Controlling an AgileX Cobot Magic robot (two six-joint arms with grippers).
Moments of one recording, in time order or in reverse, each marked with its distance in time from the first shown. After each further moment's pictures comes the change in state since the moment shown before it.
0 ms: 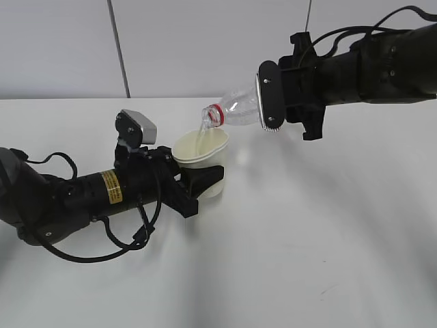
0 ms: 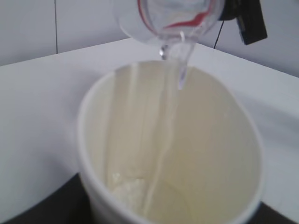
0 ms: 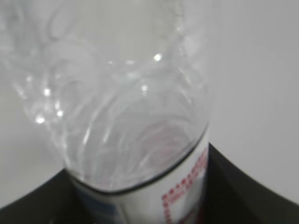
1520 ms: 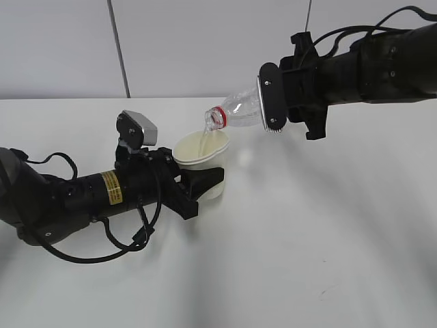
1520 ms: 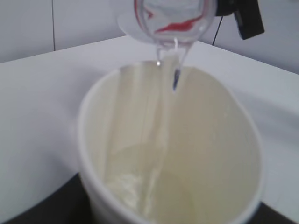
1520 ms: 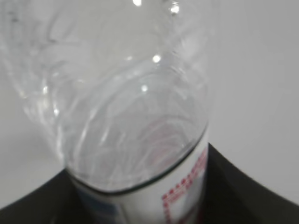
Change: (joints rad) left arm 0.000 0.000 0.000 0.011 0.006 0.000; right arm 0.000 0.000 0.000 -0.028 0.021 0.000
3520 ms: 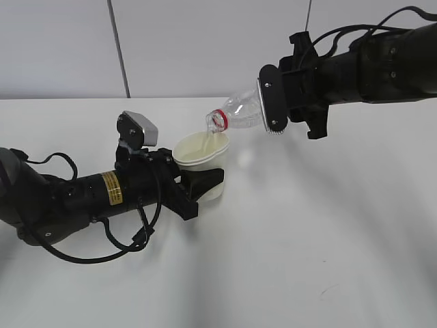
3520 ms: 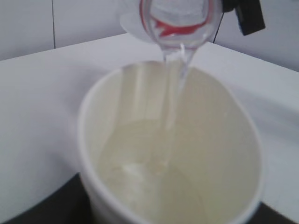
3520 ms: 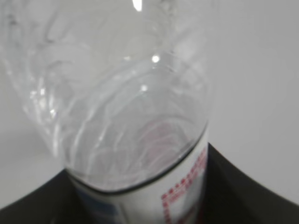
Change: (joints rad) left arm 0.000 0.000 0.000 0.001 0.007 0.000; right arm 0.000 0.000 -0.001 -0.040 0.002 0.004
